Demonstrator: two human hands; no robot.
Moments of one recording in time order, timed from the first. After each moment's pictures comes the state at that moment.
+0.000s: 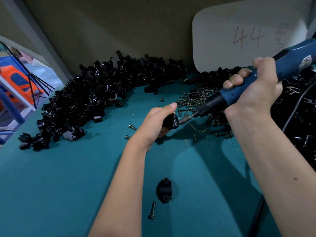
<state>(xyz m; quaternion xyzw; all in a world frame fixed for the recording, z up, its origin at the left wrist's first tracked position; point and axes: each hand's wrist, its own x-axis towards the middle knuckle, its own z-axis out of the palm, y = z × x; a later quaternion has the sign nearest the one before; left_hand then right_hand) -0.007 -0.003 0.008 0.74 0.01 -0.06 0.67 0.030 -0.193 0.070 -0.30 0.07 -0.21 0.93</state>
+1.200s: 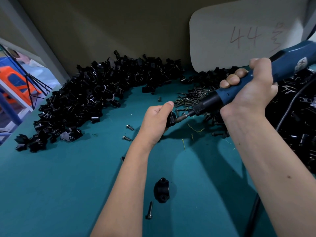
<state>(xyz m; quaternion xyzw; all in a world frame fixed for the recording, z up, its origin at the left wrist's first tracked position) 0.000 -0.019 0.002 0.77 0.03 0.07 0.63 0.028 -0.191 0.071 -0.28 0.07 -0.21 0.93</state>
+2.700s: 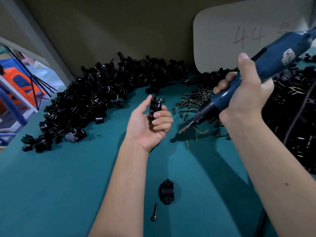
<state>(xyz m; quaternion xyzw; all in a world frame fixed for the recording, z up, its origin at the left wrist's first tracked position) -0.007 0.015 0.008 0.22 0.07 -0.21 0.95 0.024 -0.178 0.065 -0.38 0.04 -0.21 0.90</state>
